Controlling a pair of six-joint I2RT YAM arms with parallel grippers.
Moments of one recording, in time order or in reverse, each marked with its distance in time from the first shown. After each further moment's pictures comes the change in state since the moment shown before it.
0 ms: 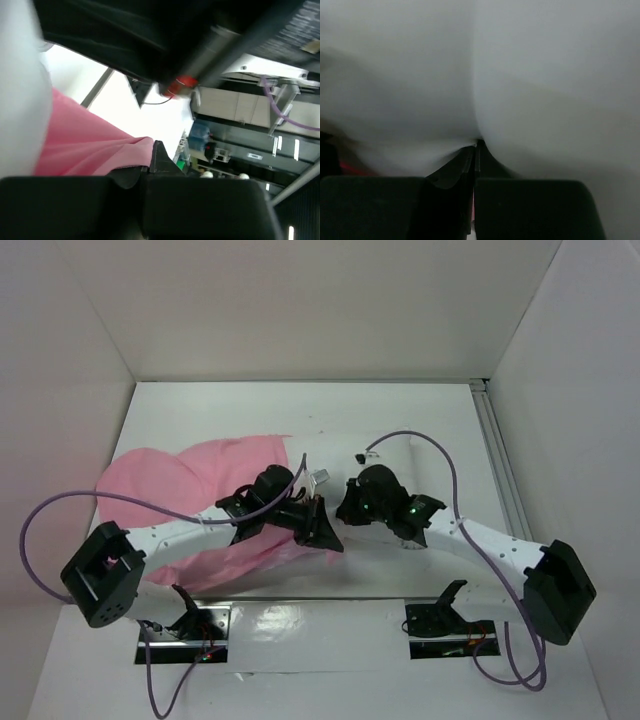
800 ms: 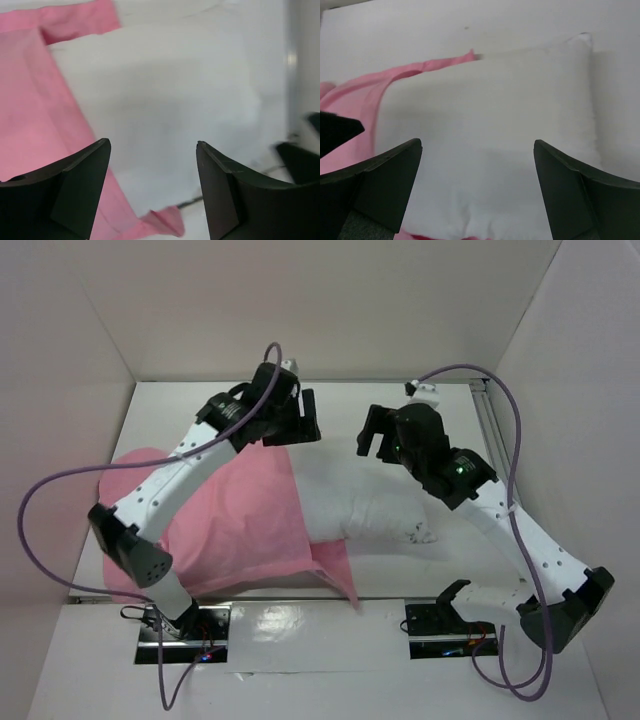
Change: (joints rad) left arm 0.114 0.214 1.056 -1.041 -0.855 0.378; right arm -0.089 -0.045 0.534 -0.377 0.323 -0.103
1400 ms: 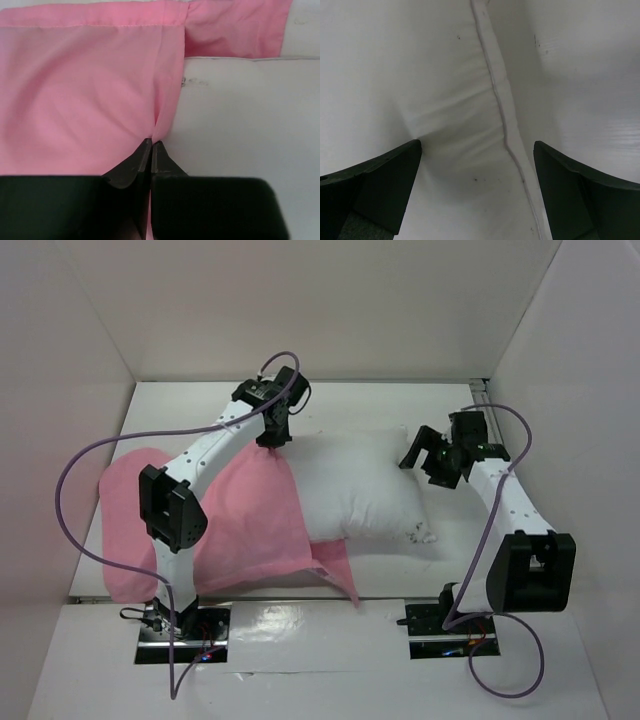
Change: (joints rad) left arm 0.102 0.343 0.145 -0.264 -0.359 0.006; right arm -0.672 0.190 -0.237 -0.003 -0.607 -0.106
